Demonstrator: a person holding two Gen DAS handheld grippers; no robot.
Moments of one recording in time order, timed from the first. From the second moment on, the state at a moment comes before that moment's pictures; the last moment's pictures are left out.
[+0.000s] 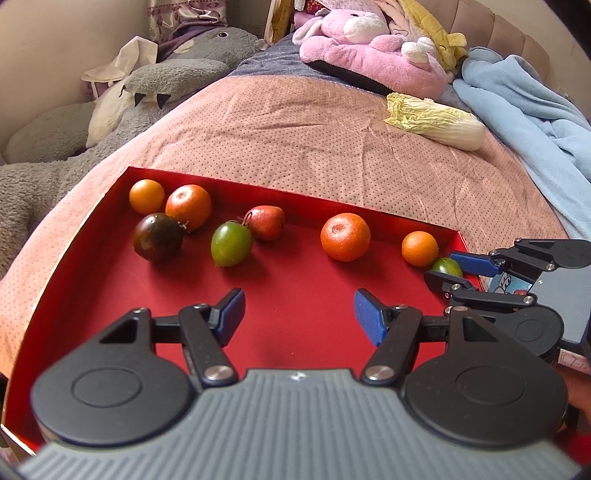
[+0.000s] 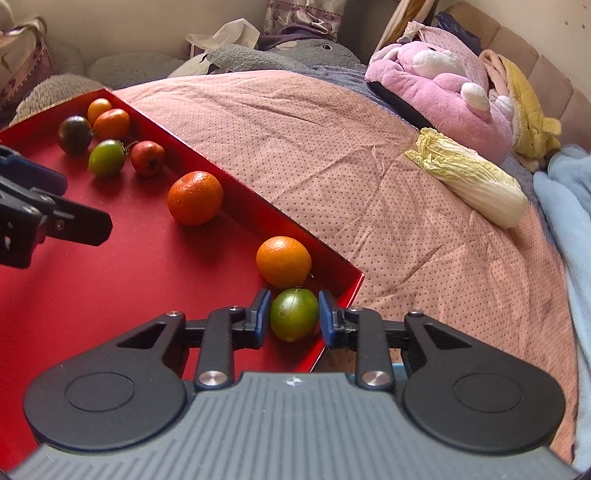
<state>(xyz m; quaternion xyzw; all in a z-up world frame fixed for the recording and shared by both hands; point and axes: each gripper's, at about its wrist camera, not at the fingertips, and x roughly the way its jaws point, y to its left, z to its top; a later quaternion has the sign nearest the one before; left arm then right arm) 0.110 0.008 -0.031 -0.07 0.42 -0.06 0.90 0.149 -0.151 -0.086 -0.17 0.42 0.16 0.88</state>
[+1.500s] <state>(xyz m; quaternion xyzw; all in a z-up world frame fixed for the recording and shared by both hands) 0.115 -0.023 -0.034 -0.02 0.43 -0.04 0.90 0.062 -0.179 -0.041 0.00 0.42 0.20 0.89</state>
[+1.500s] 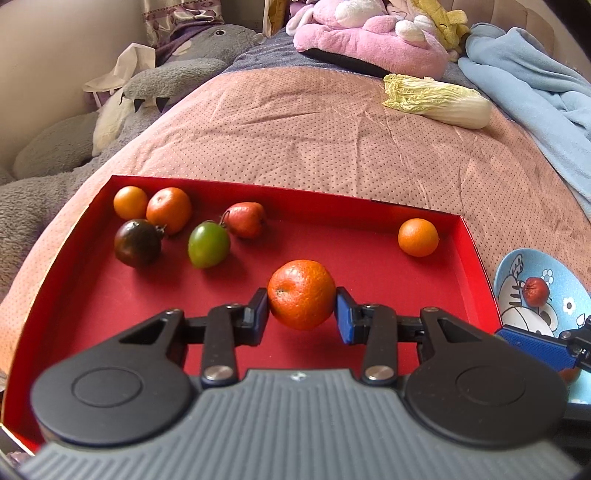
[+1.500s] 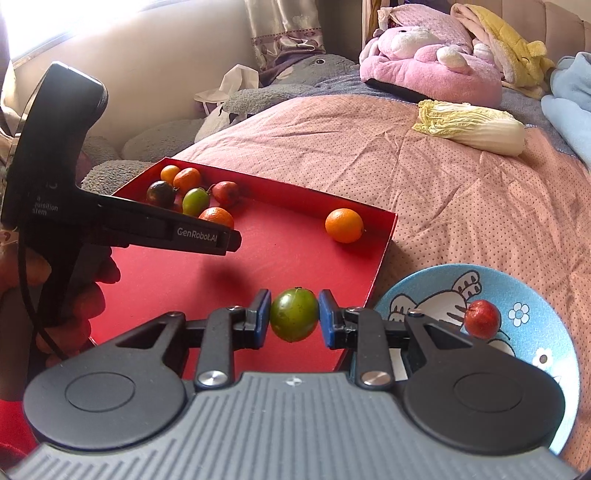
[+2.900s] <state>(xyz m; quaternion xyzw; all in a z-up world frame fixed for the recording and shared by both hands) 0.080 -0.052 0.000 0.00 0.40 -0.06 0.91 0.018 -0.204 -0.001 0.01 0.38 0.18 0.91</state>
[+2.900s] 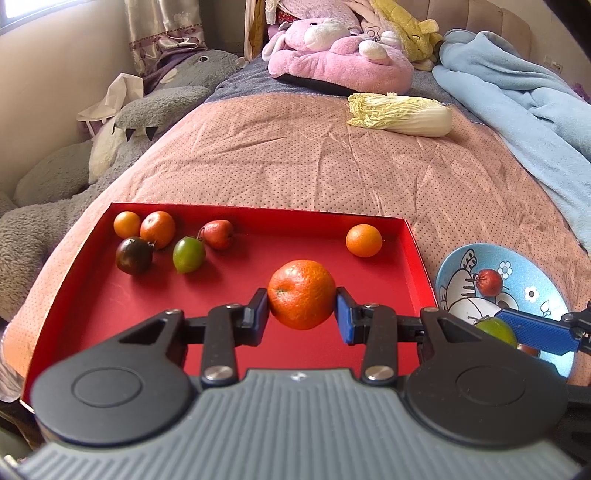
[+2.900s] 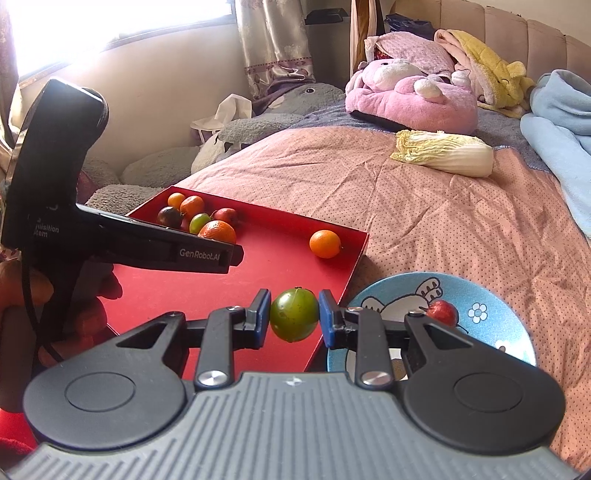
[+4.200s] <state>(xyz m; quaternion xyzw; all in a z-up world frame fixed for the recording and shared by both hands) 0.070 -0.139 0.005 0.04 0.40 -0.15 0.90 0.022 -0.301 -0.031 0.05 0.41 0.06 0.91</state>
